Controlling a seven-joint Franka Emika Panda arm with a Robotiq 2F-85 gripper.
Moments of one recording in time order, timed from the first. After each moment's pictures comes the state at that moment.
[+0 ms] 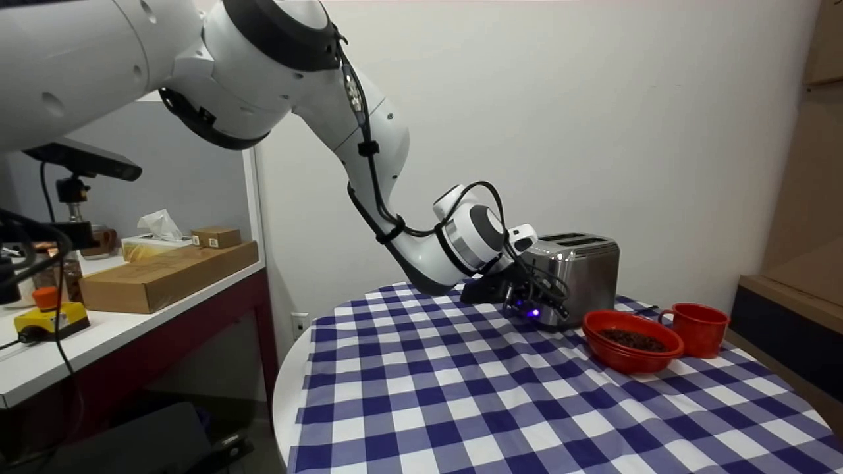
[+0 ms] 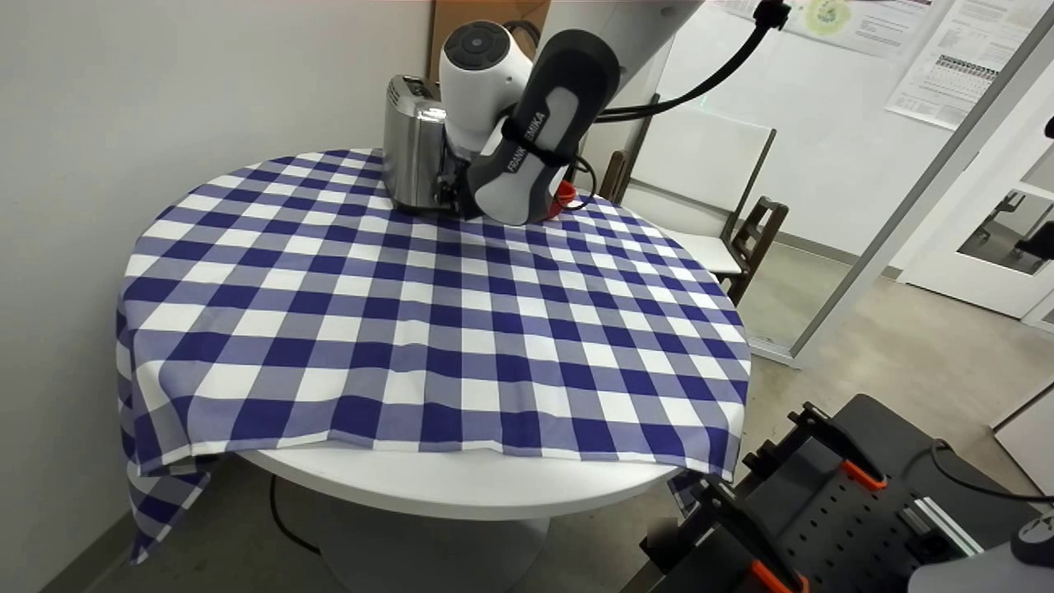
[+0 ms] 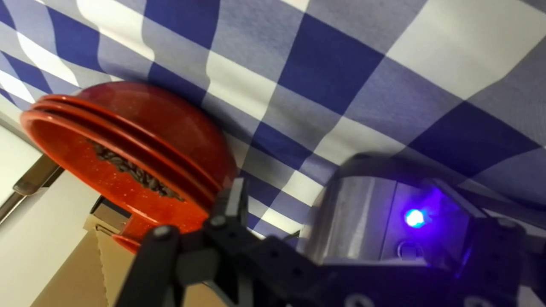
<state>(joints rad) 0.60 1.07 -0.67 -1.60 -0.31 2.95 0.77</state>
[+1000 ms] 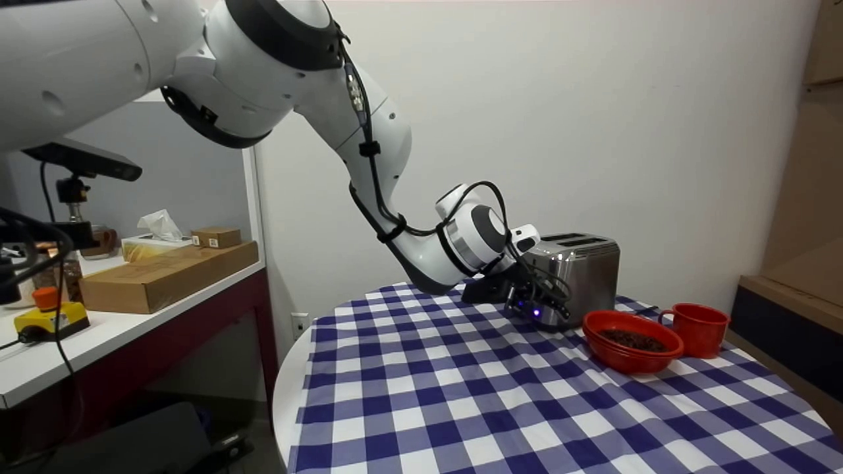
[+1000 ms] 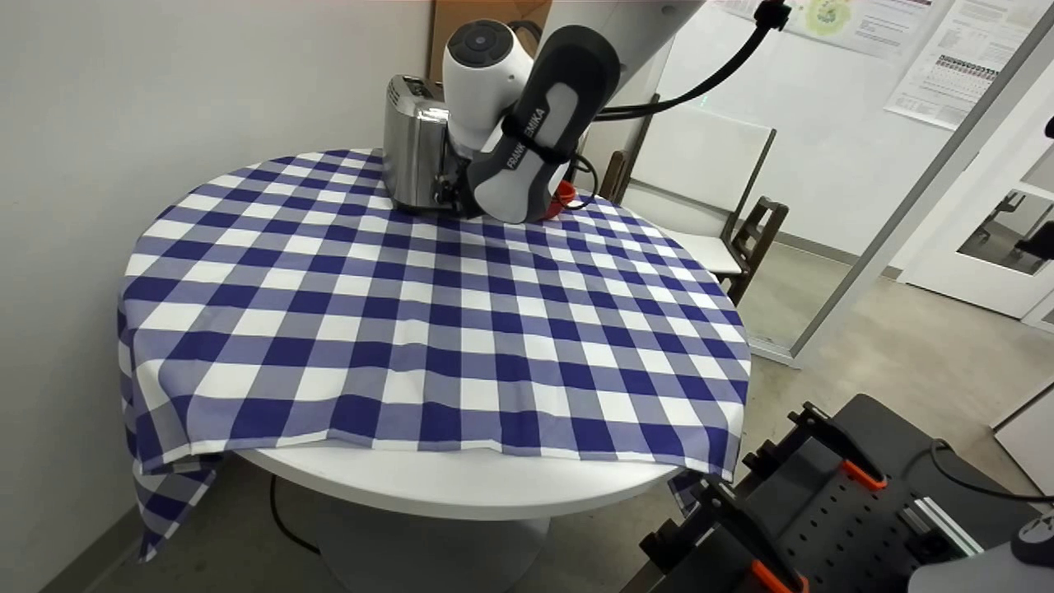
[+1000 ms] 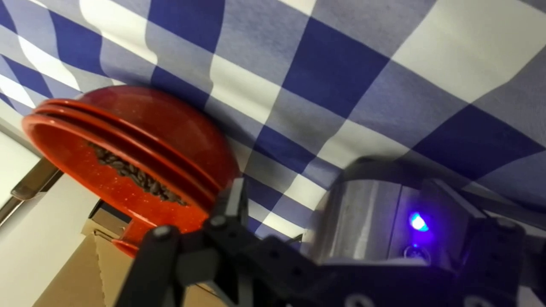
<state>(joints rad) 0.58 1.06 -0.65 -1.60 -0.29 2.94 0.74</state>
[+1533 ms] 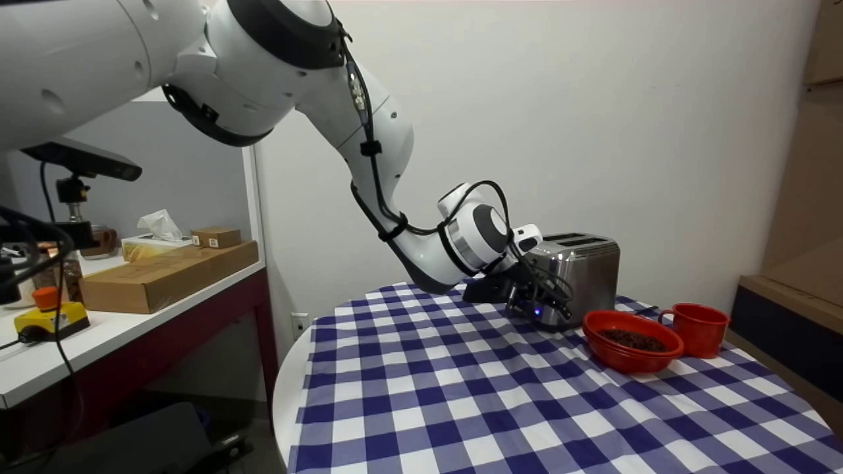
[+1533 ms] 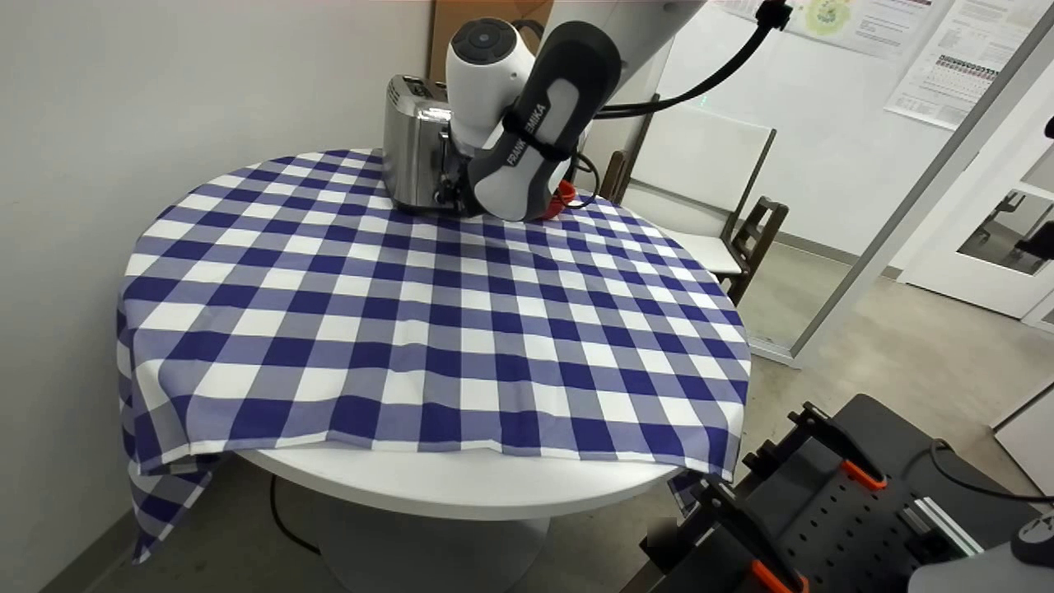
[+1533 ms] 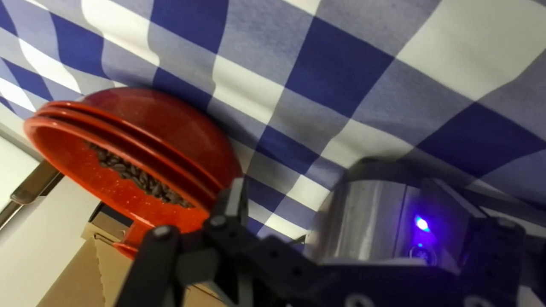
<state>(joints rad) 0.57 1.05 -0.65 -1.60 -0.28 2.94 0.72</state>
